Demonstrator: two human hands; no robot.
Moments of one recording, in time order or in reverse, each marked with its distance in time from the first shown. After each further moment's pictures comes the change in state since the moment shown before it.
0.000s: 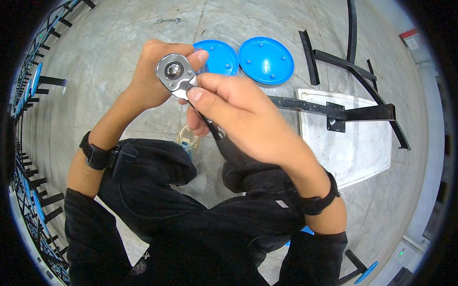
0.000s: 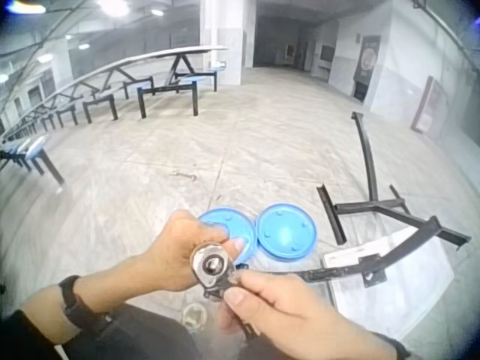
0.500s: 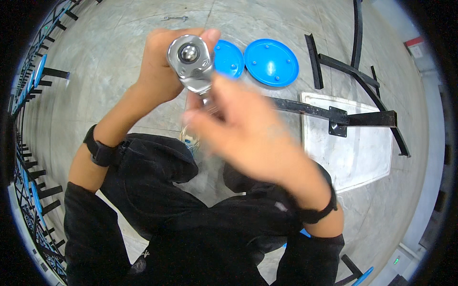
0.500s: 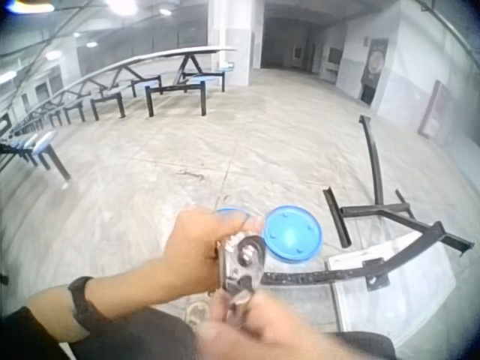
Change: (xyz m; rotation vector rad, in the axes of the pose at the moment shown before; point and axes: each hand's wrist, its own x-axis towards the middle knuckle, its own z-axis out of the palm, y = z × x) left_hand 0.001 0.006 0.000 0.105 0.210 0.031; right_hand -0.002 -0.010 0.022 -0.209 0.070 0.072
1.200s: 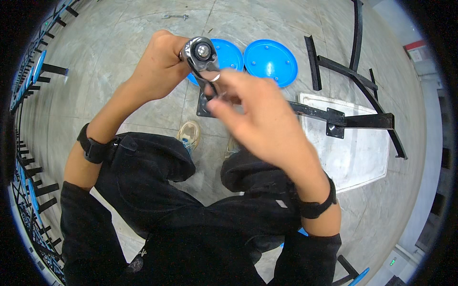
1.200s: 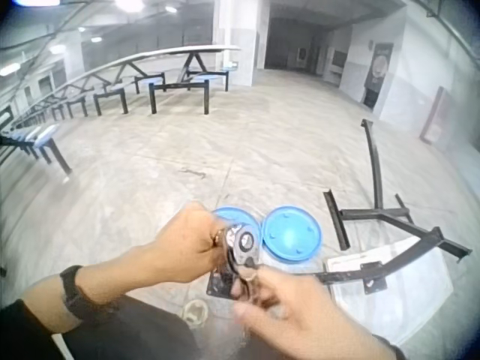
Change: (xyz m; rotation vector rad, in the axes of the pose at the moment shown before) left_hand 0.001 -0.004 -0.020 0.085 -0.327 -0.164; right_hand 0.007 0.024 -0.016 -0.408 0.165 -0.355
